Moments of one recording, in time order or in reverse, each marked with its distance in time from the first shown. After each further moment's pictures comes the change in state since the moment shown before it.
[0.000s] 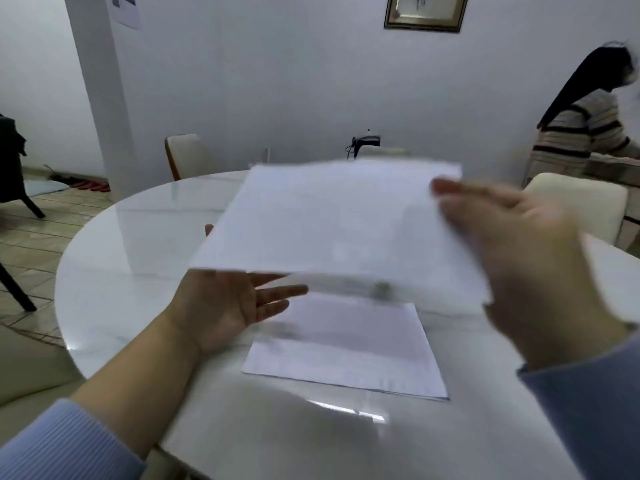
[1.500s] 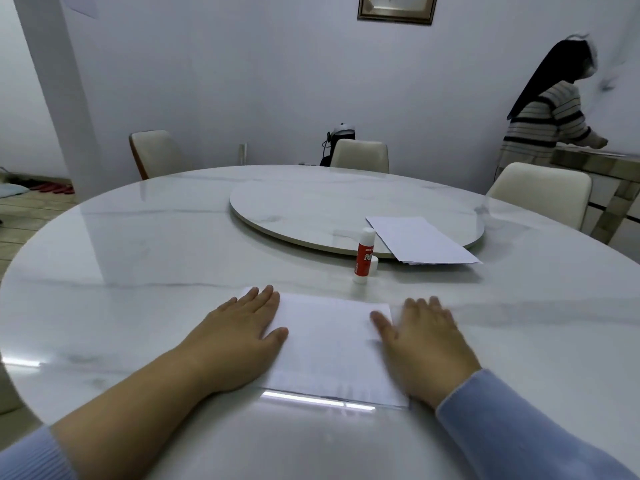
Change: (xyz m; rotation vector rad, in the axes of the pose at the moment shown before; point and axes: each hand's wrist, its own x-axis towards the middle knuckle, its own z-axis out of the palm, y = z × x) left_hand 0.004 -0.040 0.019 1.906 -0.065 -0.050; right_hand -0.049 0.116 0.001 -1.345 -0.348 0.345
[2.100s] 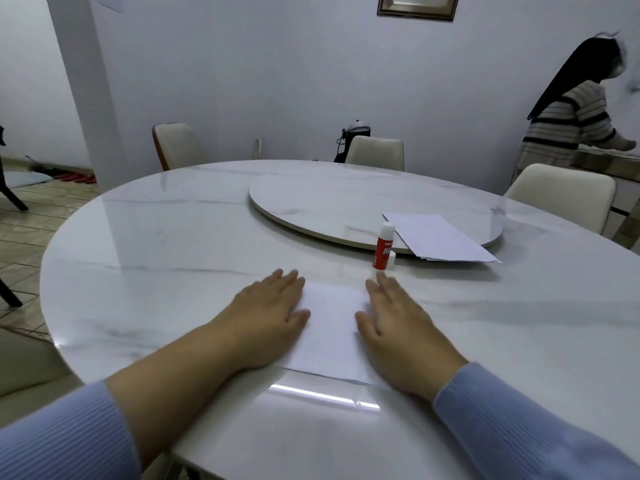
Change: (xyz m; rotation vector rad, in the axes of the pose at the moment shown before) left_hand 0.001 0.000 -0.002 -0.042 0.063 0.043; right_hand -0.010 -0.031 0.005 0.089 -0.037 -0.348
